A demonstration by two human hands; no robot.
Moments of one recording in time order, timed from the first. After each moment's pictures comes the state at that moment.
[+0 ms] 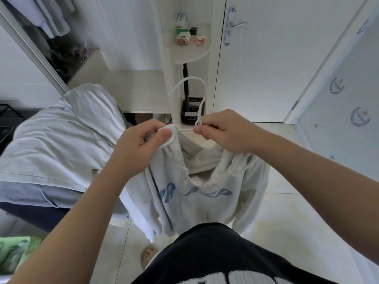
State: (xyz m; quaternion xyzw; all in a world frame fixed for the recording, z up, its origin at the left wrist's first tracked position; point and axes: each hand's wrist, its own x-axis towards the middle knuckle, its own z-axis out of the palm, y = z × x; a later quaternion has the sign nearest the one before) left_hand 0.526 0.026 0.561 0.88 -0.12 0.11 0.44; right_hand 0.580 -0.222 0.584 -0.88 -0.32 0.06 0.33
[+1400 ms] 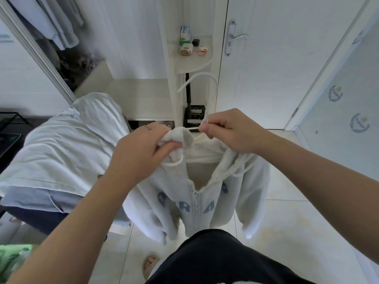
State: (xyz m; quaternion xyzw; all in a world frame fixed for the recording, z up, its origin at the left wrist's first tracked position) left_hand 0.517 0.034 0.583 0.96 -0.17 0.13 0.20; right_hand 0.580 -0.218 0.594 -0.86 -0.32 0.02 0.41
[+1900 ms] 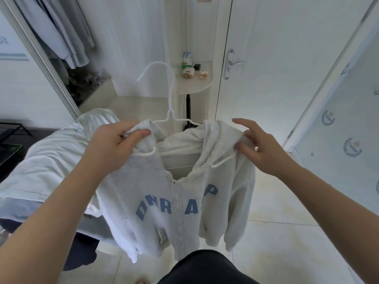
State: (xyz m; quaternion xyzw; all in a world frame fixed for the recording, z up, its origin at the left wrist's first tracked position) left_hand 0.539 0.078 0.614 0.89 -0.14 0.22 0.36; right_hand 0.587 -0.290 0.572 -0.88 -0.25 -0.08 0.40
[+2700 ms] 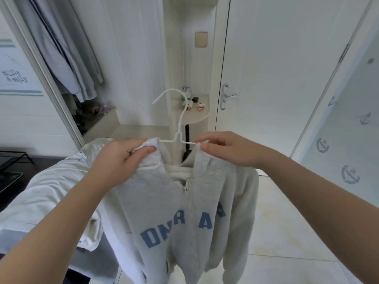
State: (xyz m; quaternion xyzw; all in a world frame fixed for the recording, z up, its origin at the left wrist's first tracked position) left_hand 0.549 0.067 0.655 0.91 -0.18 0.25 0.28; right_hand 0.609 -0.231 0.678 -0.87 -0.31 0.10 0.38
